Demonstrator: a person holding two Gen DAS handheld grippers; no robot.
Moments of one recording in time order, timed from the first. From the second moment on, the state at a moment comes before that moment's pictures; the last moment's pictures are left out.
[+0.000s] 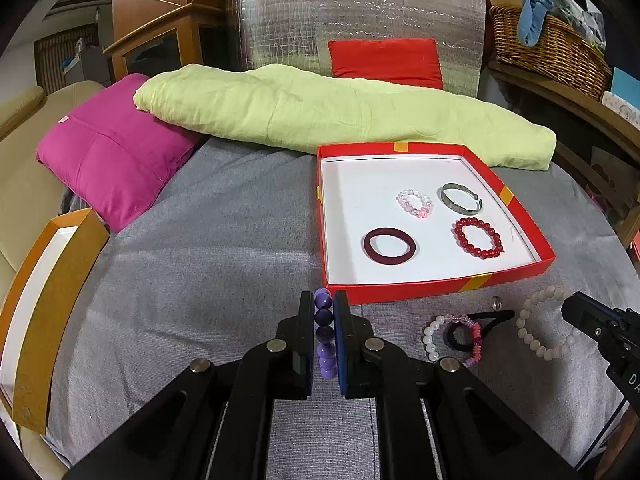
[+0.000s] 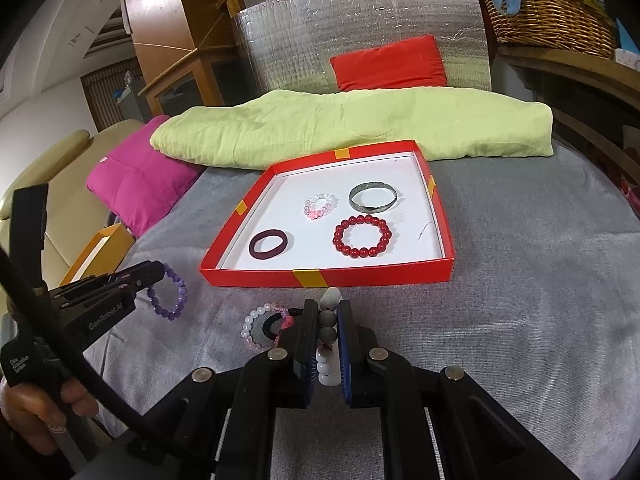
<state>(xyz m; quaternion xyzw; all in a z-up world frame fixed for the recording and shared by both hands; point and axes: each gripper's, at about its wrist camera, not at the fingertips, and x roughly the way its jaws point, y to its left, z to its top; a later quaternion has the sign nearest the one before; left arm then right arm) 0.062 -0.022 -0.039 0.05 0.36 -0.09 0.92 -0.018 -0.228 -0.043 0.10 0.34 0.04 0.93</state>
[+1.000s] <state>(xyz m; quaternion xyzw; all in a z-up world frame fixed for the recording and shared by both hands) 0.061 -0.022 -0.039 0.05 0.36 -0.09 0.93 -0.018 -0.228 -0.043 0.10 0.34 0.04 0.93</state>
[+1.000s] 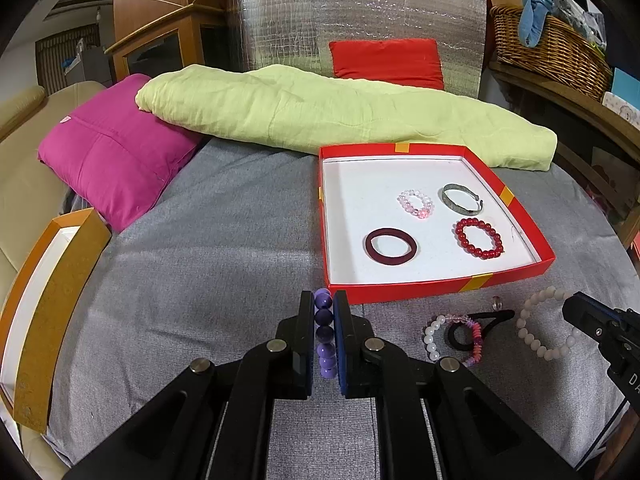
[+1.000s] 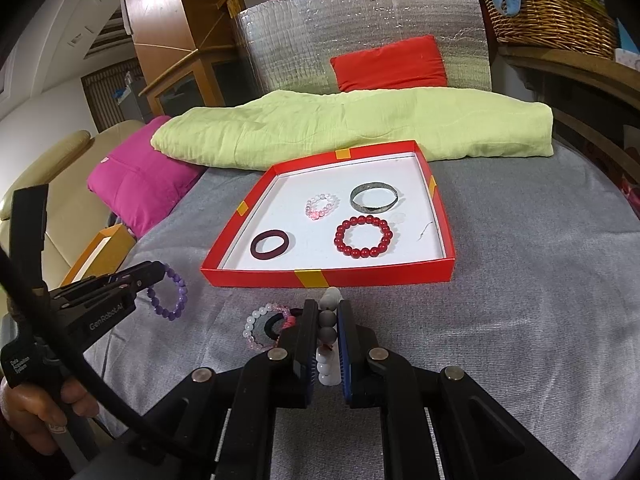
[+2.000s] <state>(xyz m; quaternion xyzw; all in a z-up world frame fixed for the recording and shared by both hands) 0.061 -0.024 -0.038 0.05 0.36 -0.09 0.93 -0.018 -0.227 -0.042 0.10 0.34 0.04 0.93</state>
